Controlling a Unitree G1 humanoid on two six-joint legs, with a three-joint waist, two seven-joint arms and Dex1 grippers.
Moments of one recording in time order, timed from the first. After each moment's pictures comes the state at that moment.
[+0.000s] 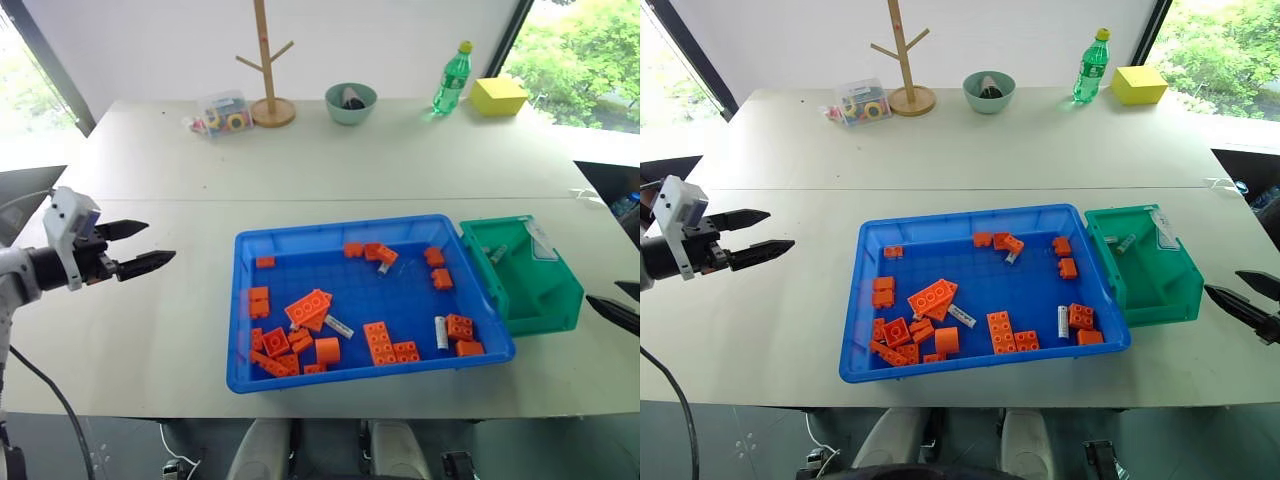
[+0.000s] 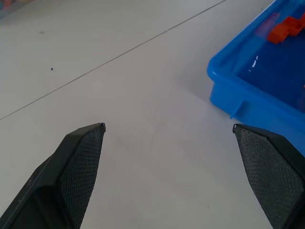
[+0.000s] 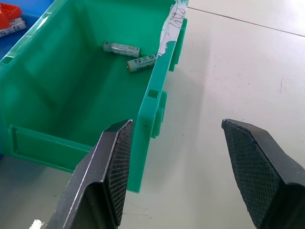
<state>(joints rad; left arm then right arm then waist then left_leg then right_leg) -0.26 0.97 0.33 0.12 -0.49 0.49 -1.11 0.29 -0.95 -0.79 0.03 0.52 0.43 1.02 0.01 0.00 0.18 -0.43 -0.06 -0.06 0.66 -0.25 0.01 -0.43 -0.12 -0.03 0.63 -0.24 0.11</state>
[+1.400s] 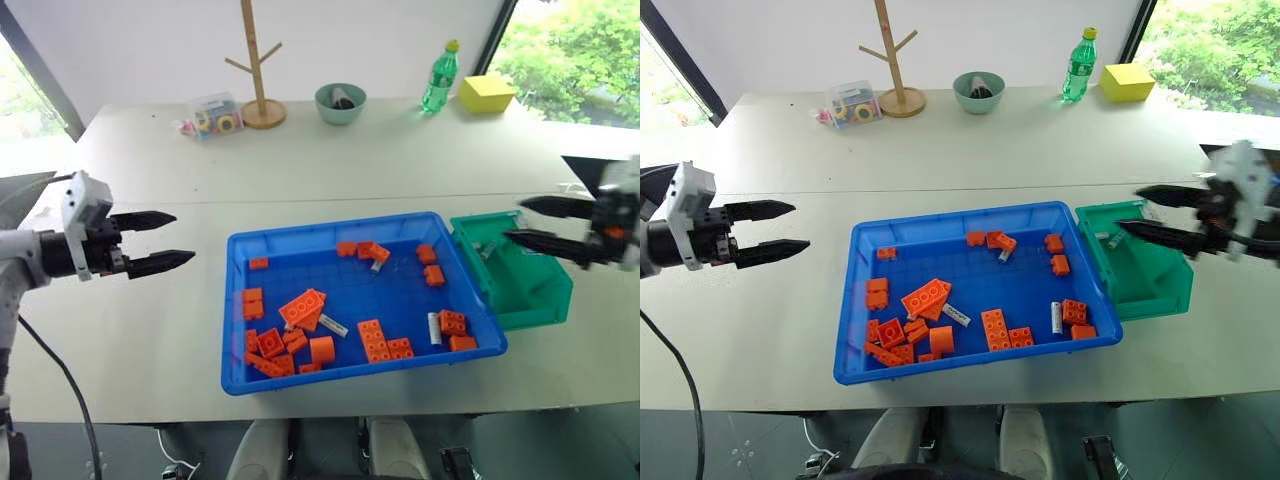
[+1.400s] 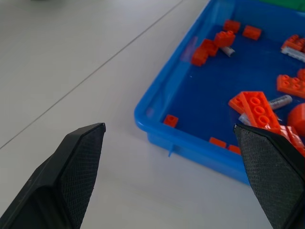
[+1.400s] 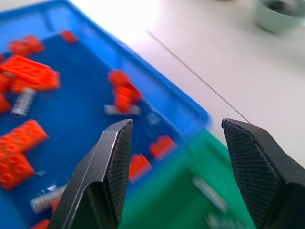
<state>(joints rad) -0.34 1.01 0.27 0.04 -0.56 0.52 -1.31 -0.46 -1.04 -0.20 -0.07 0.55 0.52 1.20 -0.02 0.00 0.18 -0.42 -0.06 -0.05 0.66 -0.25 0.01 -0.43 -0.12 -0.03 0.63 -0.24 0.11</state>
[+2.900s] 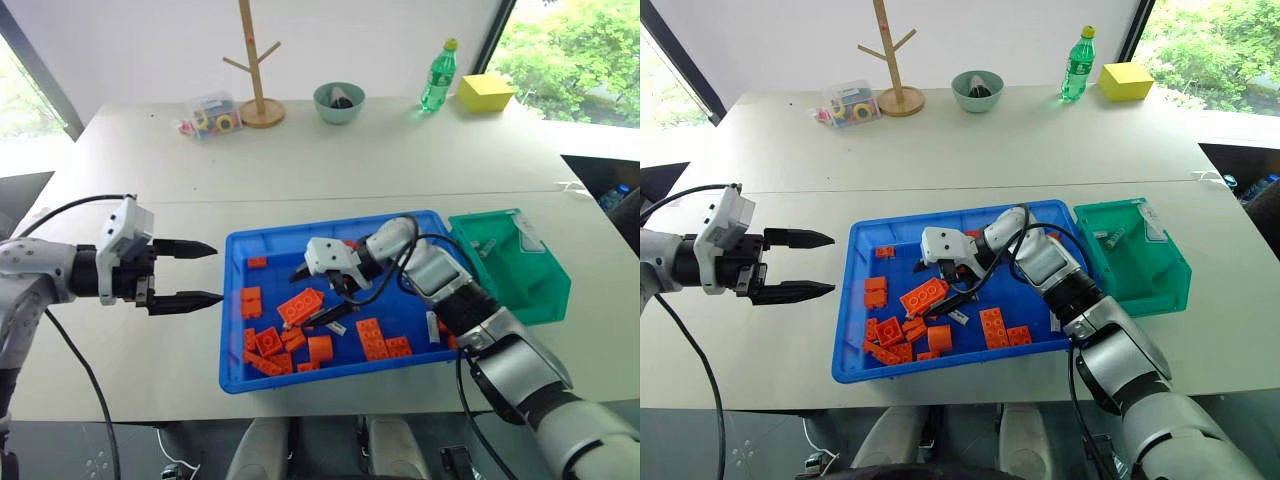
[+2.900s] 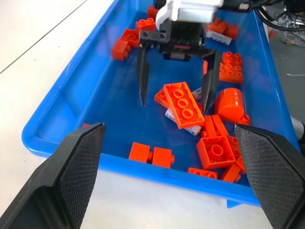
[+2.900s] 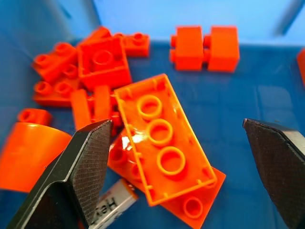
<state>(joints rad) -0.24 1.02 0.21 -0.18 -0.64 0.56 -1.33 -0.84 -0.34 0.52 0.40 0.06 0.22 1.35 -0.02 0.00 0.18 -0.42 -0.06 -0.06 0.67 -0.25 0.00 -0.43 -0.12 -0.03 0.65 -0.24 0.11</state>
